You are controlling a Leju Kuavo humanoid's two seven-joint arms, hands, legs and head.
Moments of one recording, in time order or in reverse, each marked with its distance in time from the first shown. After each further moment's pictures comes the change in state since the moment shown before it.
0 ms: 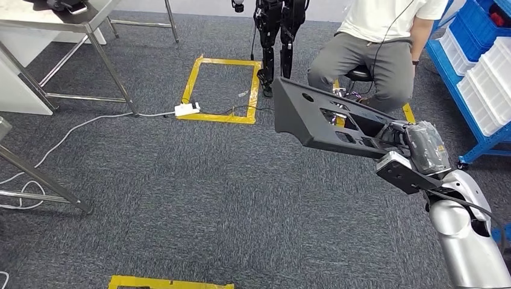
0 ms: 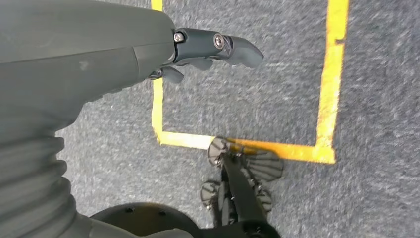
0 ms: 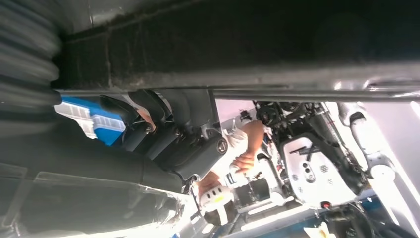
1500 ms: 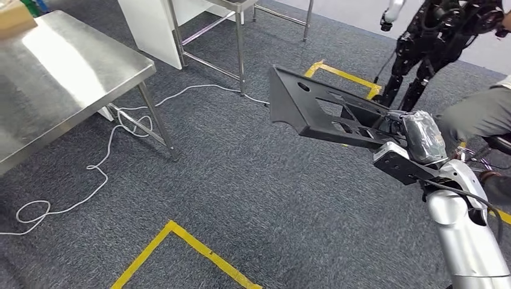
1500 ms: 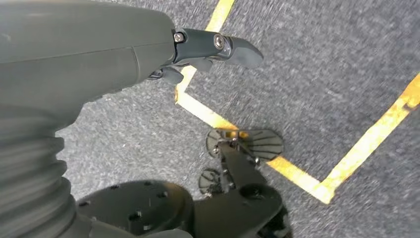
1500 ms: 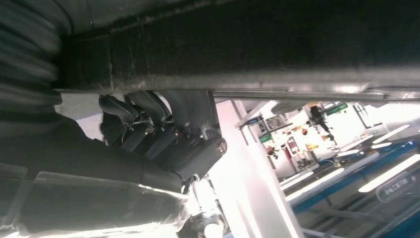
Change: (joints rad) left arm 0.009 0.003 0.009 0.001 0.004 0.002 -0.023; right arm -0.061 0.009 0.030 0.020 -0.008 0.008 0.001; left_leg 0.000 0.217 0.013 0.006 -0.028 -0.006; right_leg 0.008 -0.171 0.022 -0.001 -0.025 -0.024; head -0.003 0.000
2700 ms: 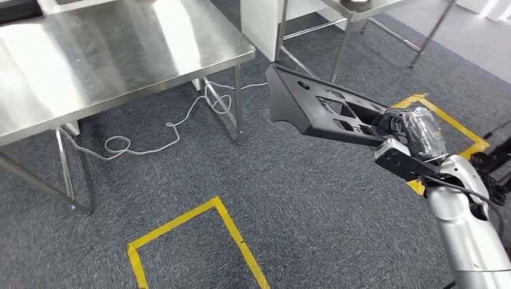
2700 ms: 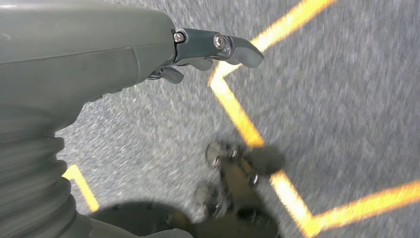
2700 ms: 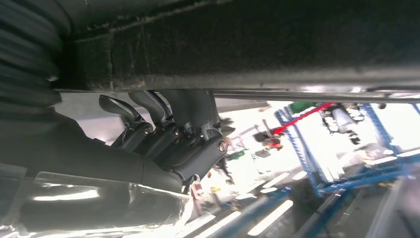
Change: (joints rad) left arm -0.006 0.001 0.010 0.000 -0.009 0.005 -0.008; right arm -0.020 -0.024 0.022 0.026 -0.024 0.000 -0.008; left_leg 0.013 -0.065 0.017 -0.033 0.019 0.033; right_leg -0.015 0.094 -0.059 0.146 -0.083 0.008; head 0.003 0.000
